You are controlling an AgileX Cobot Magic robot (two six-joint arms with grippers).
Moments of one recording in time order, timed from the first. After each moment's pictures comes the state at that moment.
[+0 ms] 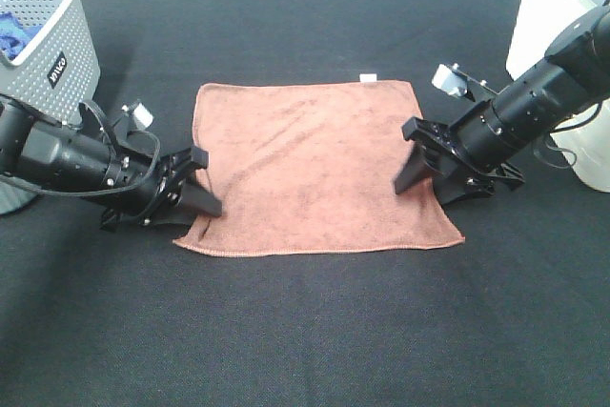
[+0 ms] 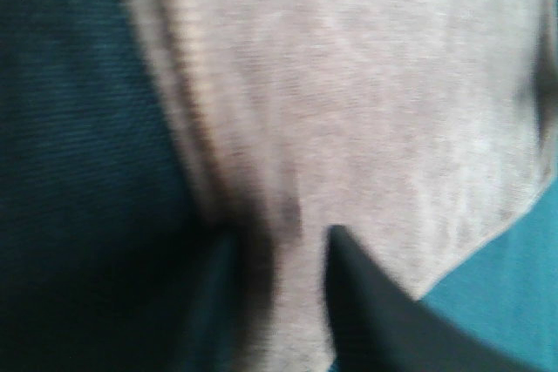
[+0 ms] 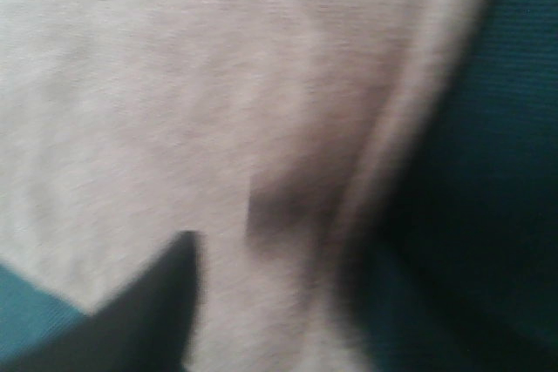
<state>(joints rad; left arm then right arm) -0.17 2.14 -1.00 -1.50 0.60 1.04 0.08 2.12 -1.22 0.75 0.70 -0.52</state>
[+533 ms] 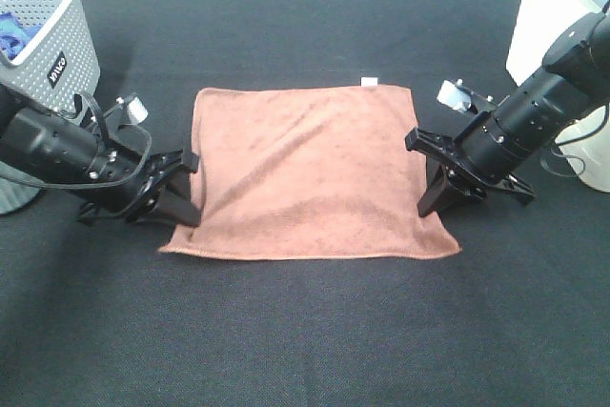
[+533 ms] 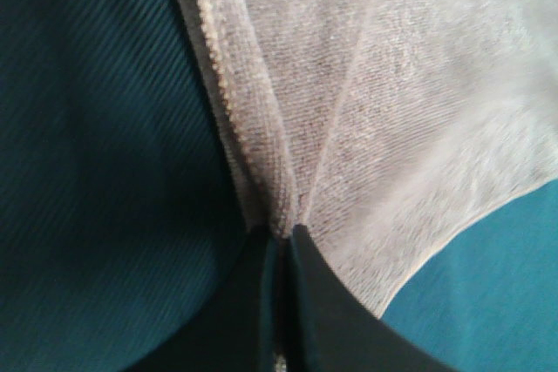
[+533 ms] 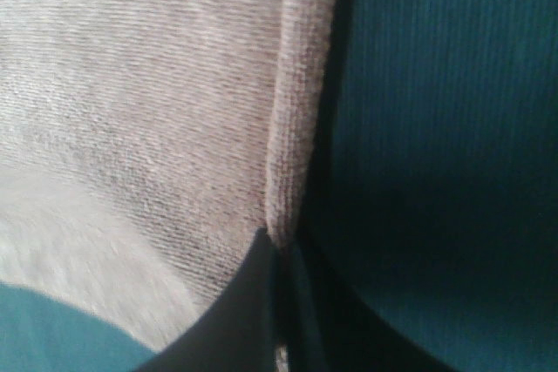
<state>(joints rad) -0.18 2.04 -0.99 -1.16 0.59 0.78 0.08 2.13 -1.21 0.67 0.75 -0.37</state>
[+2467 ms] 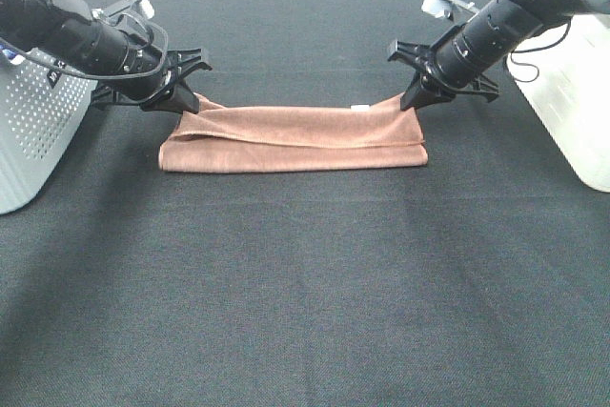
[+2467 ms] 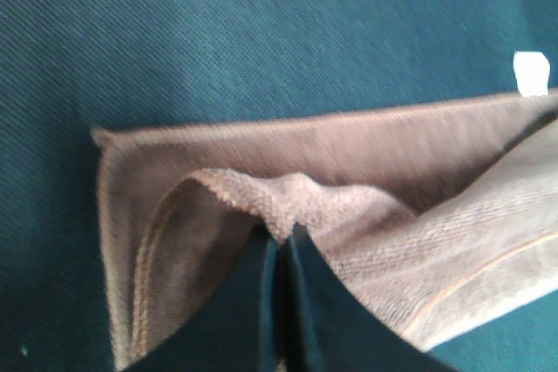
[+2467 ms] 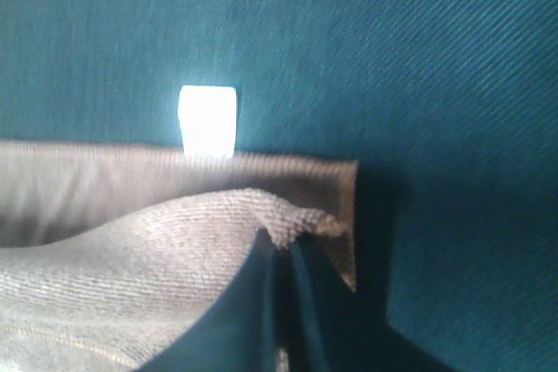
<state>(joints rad) -0.17 2.22 -1.54 -0.77 0.48 0.35 0.09 2.37 -1.84 0.55 0.73 -0.24</state>
